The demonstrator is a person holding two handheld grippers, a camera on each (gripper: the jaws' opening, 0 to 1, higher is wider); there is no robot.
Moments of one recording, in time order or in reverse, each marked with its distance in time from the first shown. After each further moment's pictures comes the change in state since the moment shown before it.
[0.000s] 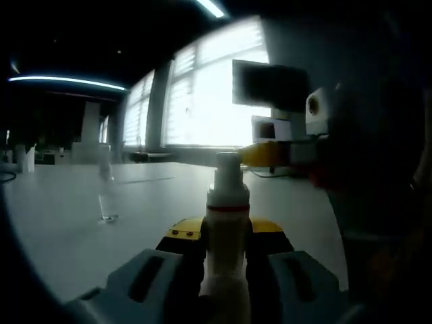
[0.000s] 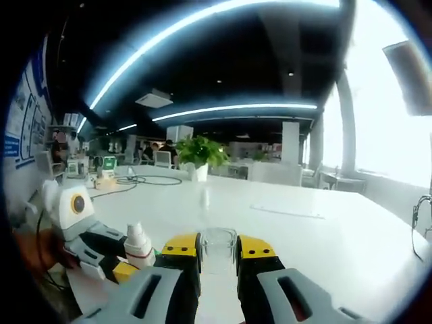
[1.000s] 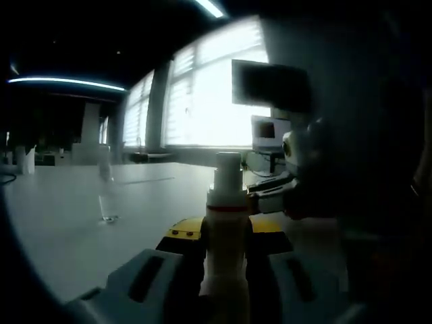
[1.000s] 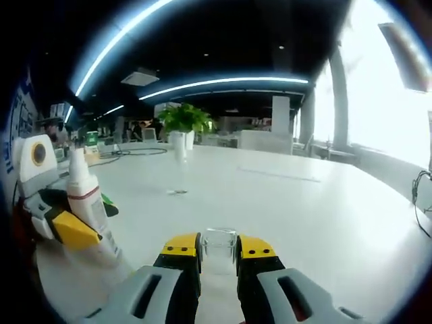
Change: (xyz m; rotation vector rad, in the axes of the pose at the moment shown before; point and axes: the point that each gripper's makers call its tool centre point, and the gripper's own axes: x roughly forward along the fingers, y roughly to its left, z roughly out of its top) left arm 0.000 -0.001 0.001 0.007 0.000 0.002; right arm 0.026 -0.030 -0.076 0.031 0.167 -0.068
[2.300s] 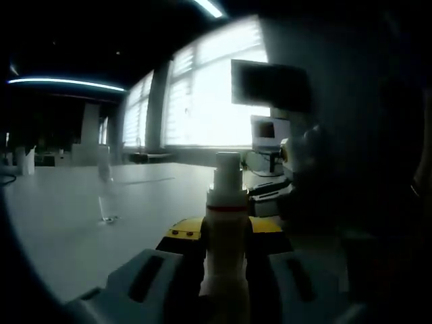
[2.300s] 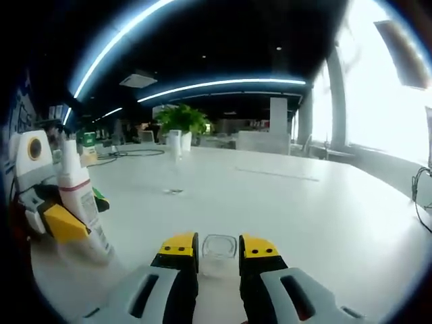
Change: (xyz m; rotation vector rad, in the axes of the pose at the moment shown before) left arm 0.000 0.002 -0.001 0.004 0.000 -0.001; right arm 0.003 -0.006 -0.005 0.010 -0.023 -0.018
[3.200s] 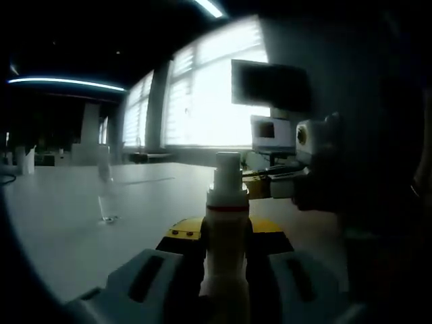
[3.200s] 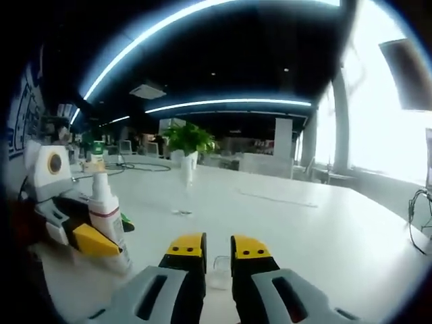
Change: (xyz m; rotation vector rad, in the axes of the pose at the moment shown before) left arm 0.000 0.001 0.000 -0.001 0.000 0.002; right arm -0.026 0.014 0.038 -0.085 -0.121 0.031
